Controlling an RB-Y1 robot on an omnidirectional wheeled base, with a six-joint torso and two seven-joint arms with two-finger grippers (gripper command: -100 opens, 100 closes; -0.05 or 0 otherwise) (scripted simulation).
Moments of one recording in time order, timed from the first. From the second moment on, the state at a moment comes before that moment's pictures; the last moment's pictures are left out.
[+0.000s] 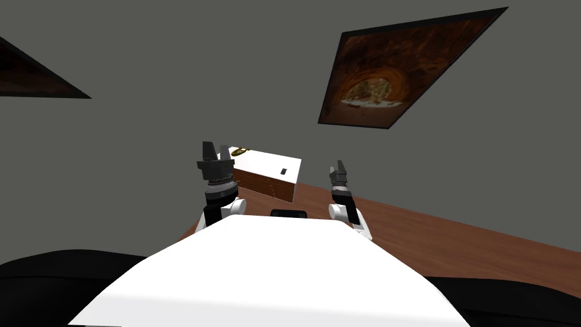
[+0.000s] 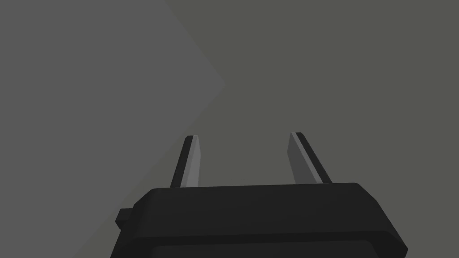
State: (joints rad) left arm 0.52 -0.02 0.03 -2.38 -0.08 -0.62 -0.08; right arm 0.44 -0.15 -0.02 -2.08 -0.09 -0.30 0.04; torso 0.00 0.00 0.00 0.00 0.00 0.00
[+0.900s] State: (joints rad) left arm 0.52 -0.02 0.03 -2.38 -0.08 -0.62 -0.08; right arm 0.25 -0.25 -0.05 -1.86 -0.18 -0.10 0.15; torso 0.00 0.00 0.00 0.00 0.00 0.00
